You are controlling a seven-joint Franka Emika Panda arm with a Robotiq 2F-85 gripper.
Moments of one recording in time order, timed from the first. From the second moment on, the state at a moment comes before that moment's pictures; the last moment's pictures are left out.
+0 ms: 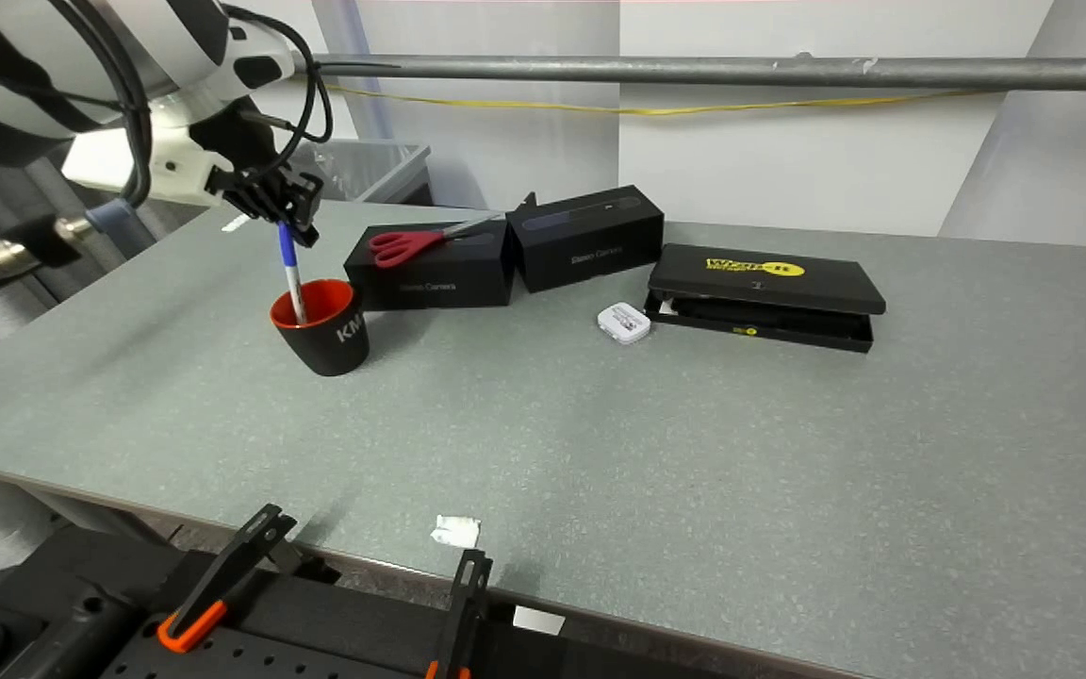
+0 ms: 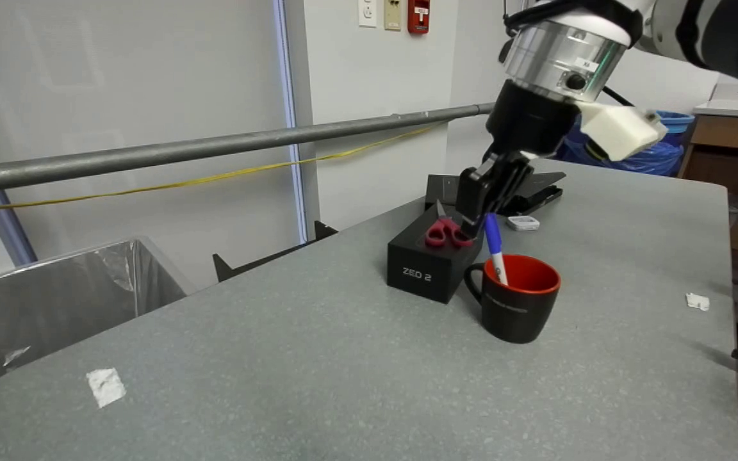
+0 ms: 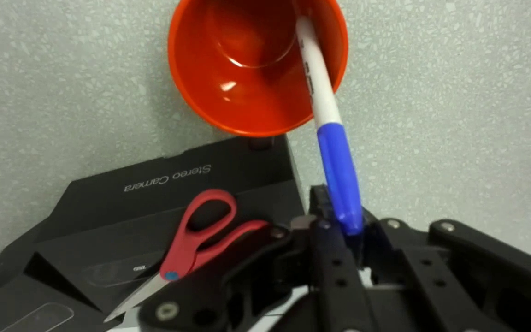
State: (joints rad) arm 0.05 0.19 0.26 -2.48 -0.58 2.97 0.92
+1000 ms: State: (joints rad) arm -0.01 -0.36 0.04 -2.75 0.10 2.88 0.42
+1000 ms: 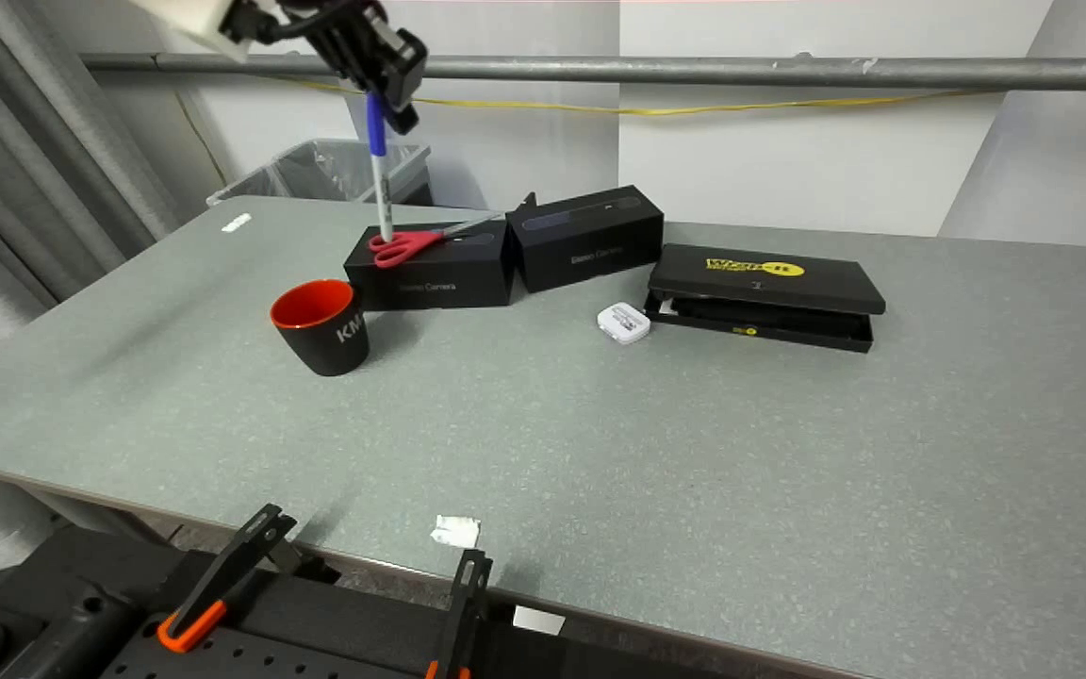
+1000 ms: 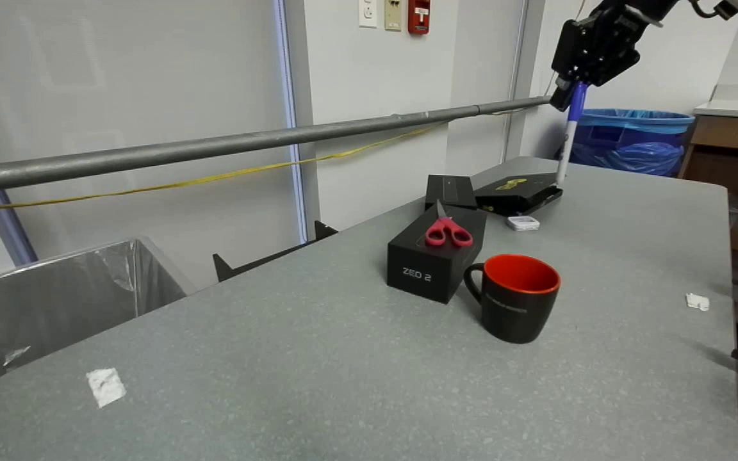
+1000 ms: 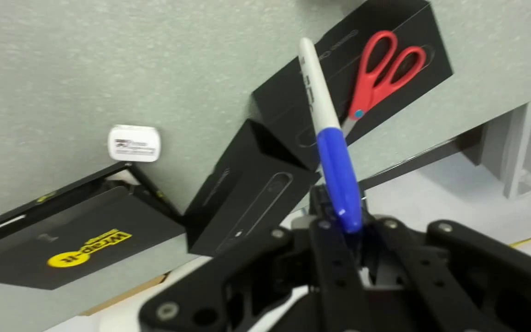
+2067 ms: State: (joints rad) arm -0.10 0.32 -0.03 -2.42 0.08 2.74 0.38
